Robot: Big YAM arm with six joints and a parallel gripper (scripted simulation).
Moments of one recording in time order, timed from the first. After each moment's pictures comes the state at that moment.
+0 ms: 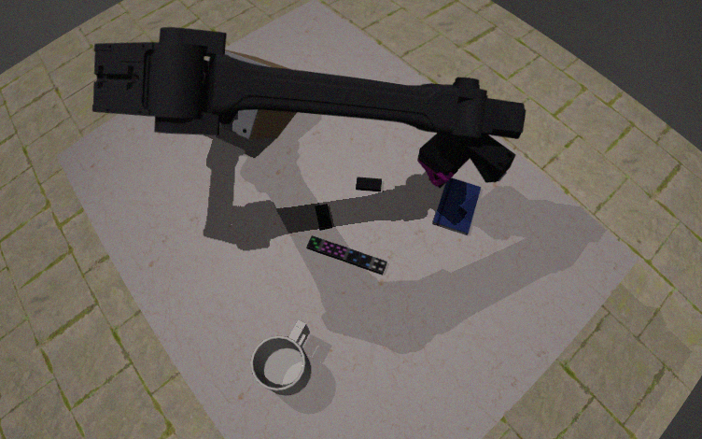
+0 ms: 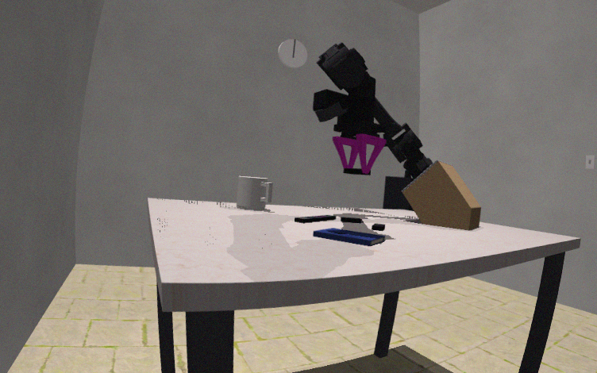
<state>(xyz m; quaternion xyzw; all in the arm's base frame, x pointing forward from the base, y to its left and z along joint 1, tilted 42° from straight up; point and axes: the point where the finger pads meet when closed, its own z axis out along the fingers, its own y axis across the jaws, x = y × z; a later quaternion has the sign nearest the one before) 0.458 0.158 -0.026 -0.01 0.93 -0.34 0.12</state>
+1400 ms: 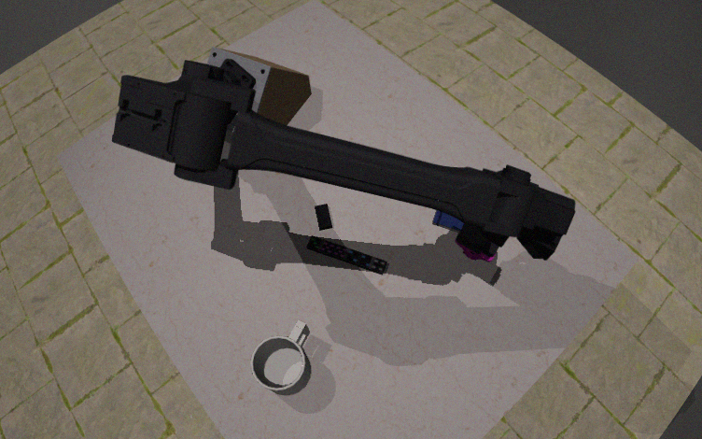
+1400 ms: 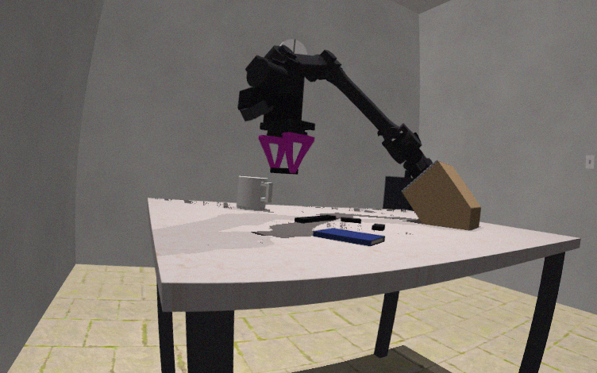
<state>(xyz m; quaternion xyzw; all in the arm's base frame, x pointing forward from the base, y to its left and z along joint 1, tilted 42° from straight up) 0.587 0.114 0.033 -0.10 0.93 -0.35 0.07</state>
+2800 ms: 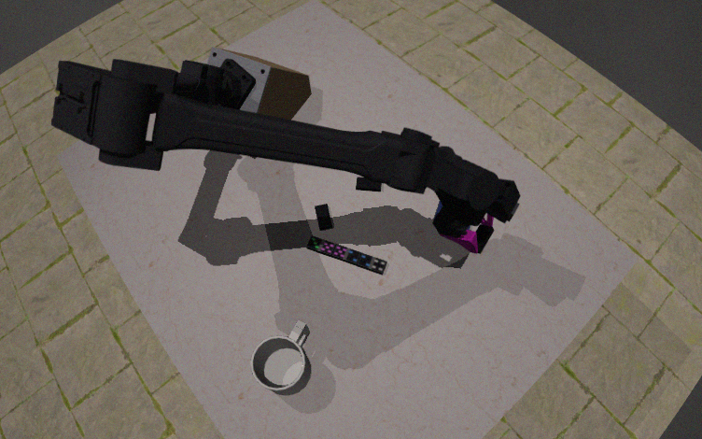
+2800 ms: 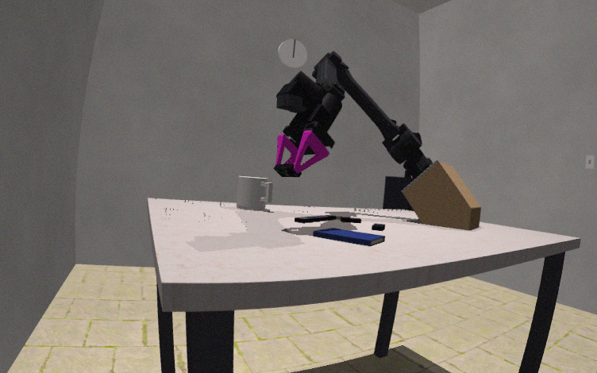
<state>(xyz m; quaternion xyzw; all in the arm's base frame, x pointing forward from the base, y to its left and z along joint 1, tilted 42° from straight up) 0.584 0.123 0.026 -0.19 0.87 -0.29 0.35</state>
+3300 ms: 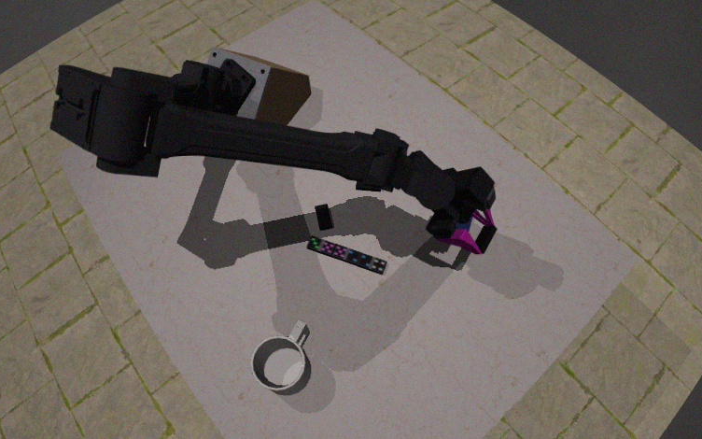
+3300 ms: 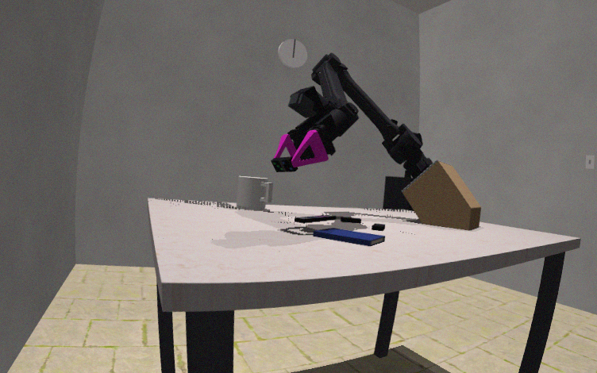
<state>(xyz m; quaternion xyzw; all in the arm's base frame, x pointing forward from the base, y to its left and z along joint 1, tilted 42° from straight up) 0.587 0.128 0.036 -0.25 0.81 -0.24 0.48</state>
